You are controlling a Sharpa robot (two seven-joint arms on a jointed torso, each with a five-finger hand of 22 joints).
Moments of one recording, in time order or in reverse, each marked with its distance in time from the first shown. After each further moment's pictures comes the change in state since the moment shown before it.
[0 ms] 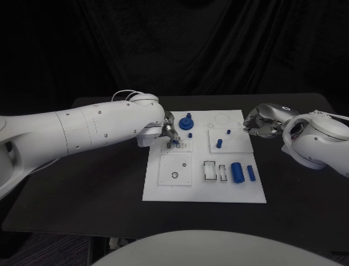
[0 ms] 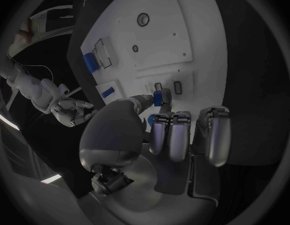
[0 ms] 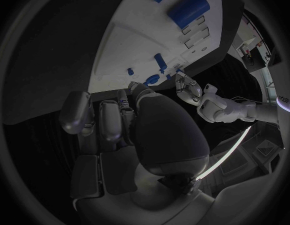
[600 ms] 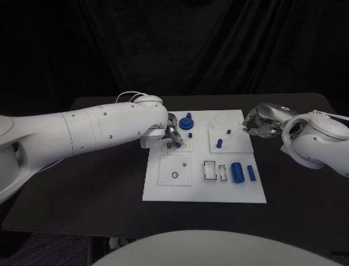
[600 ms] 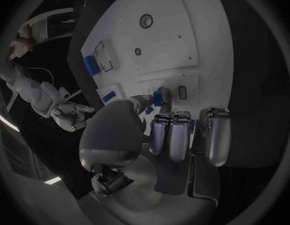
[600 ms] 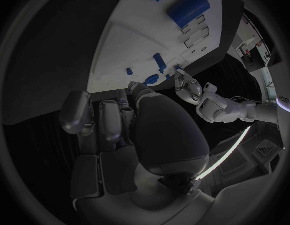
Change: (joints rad) left arm -0.008 0.023 -0.002 -0.011 -0.003 0.015 -0.001; left_hand -0.007 0.001 0.006 -0.006 -0.004 0.002 -0.003 0.000 0.000 0.000 0.000 0.000 0.000 0.000 0.000 0.000 0.000 0.000 0.000 0.000 0.000 0.000; right arm 0.000 0.006 0.000 -0.002 0.000 0.000 0.000; right_hand 0.000 0.000 0.000 0.000 0.000 0.000 0.000 0.000 0.000 0.000 0.000 0.000 0.000 0.000 0.000 0.000 0.000 0.000 0.000 0.000 0.000 0.000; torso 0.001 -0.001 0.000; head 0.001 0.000
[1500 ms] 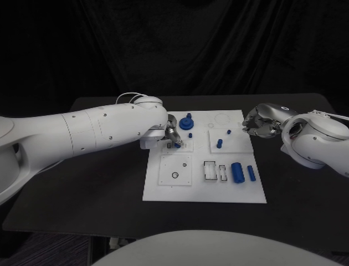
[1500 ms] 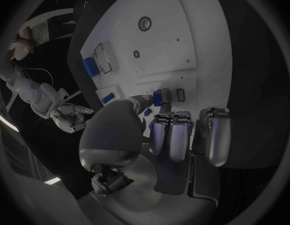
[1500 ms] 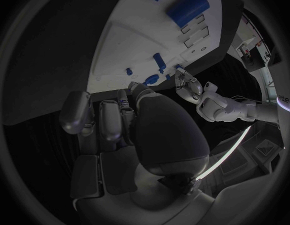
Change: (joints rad) left arm -0.006 0.001 0.000 -0.004 -0.001 0.009 -0.001; left_hand -0.005 -0.005 0.004 -0.004 0.000 0.002 -0.002 -0.002 -0.001 0.000 0.000 0.000 0.000 0.000 0.000 0.000 0.000 0.000 0.000 0.000 0.000 0.000; right arm 0.000 -0.001 0.000 0.000 0.004 0.003 0.000; right_hand 0.000 0.000 0.003 0.003 0.000 0.004 -0.004 0.000 -0.001 0.000 0.000 0.000 0.000 0.000 0.000 -0.004 -0.001 0.000 0.000 0.000 0.000 0.001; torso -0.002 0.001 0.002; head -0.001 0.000
